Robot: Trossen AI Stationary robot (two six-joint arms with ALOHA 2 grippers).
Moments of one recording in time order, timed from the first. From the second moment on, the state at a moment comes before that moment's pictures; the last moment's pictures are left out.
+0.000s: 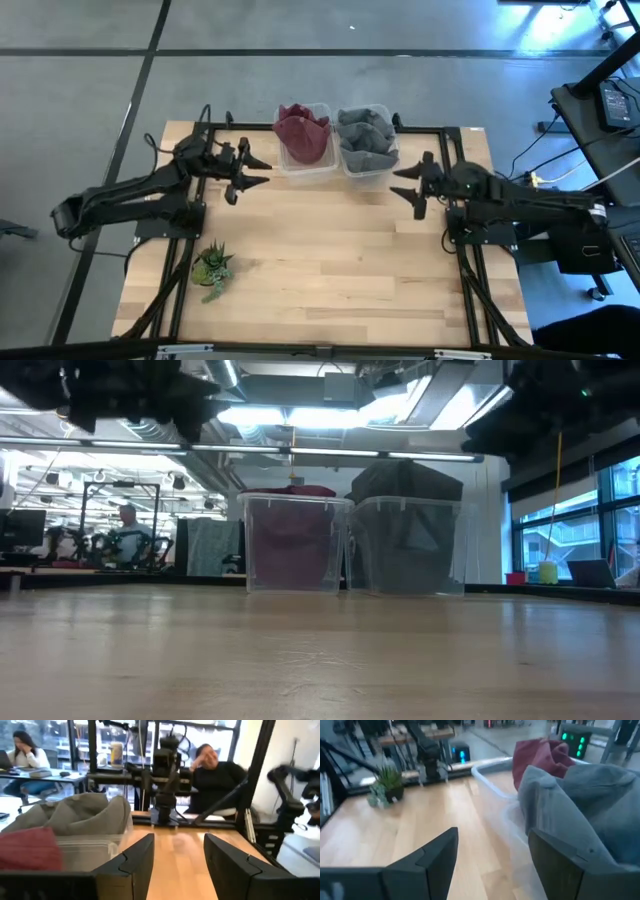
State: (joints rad) left arm 0.56 0.72 0.37 0.38 0.62 -0.10; right arm -0.18 0.52 0.39 -0.08 0.08 0.08
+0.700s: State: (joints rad) left arm 0.48 0.40 0.04 0.62 0.43 -0.35; right arm -0.18 0.09 0.24 -0.22 0.06 0.12
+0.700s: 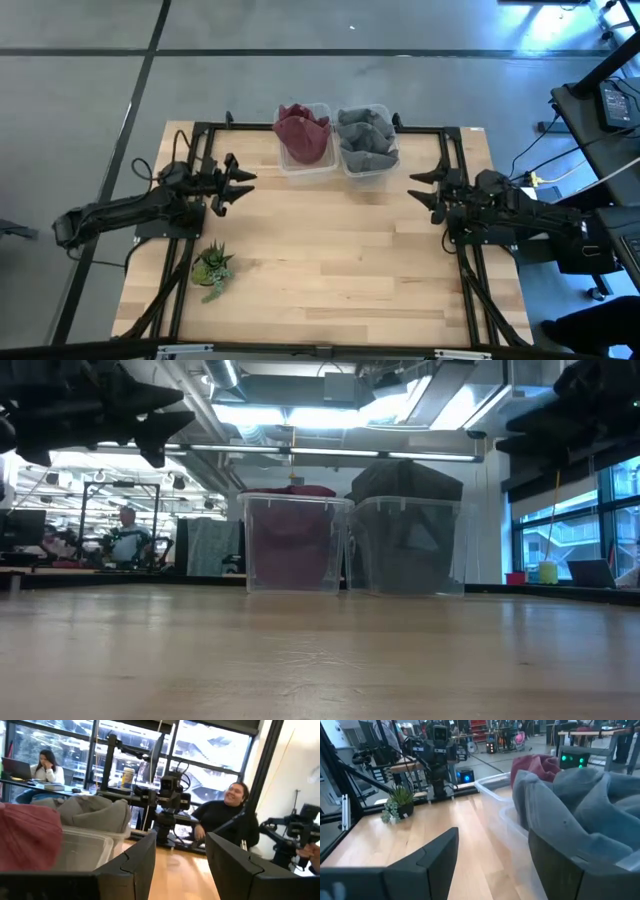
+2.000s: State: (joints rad) left arm 0.33 0.00 0.01 0.10 0.07 -0.25; right arm -0.18 0.00 0.01 0.09 0.17 0.04
